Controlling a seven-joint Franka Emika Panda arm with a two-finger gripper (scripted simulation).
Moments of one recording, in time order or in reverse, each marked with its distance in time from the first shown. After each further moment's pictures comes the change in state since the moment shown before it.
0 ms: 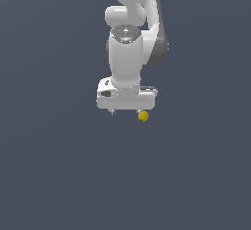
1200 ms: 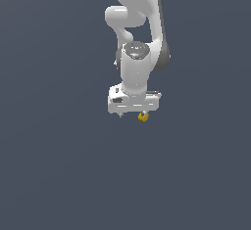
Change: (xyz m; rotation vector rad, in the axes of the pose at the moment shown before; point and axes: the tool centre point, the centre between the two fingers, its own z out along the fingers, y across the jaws) arm -0.028 -0.028 0.046 0.002 -0.026 -0.089
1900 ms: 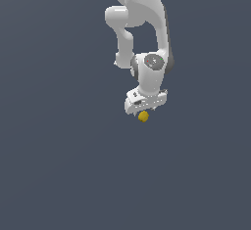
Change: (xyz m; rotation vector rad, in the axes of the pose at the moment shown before) arm -0.064 -0.070 0.067 0.007 -0.044 -0.245
